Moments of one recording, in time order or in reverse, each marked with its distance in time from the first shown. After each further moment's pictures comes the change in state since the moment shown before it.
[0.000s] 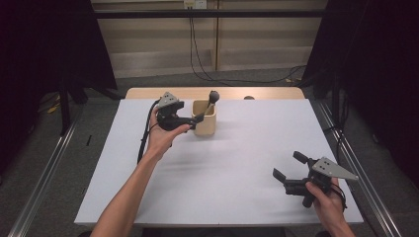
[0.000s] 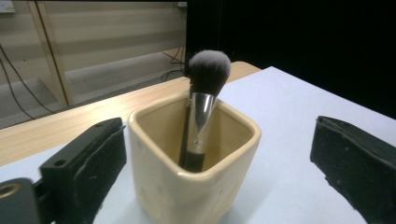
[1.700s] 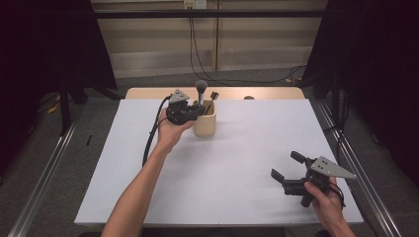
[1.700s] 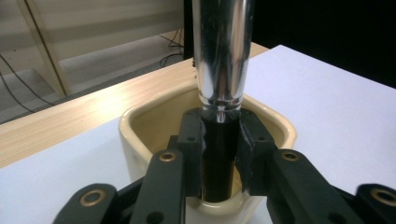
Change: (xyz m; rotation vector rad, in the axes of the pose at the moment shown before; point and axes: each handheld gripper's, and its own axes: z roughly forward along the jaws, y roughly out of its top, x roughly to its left) left arm 0.007 -0.001 0.042 0.081 -0.016 0.041; right arm 0.001 0.000 0.004 0.000 0.035 0.003
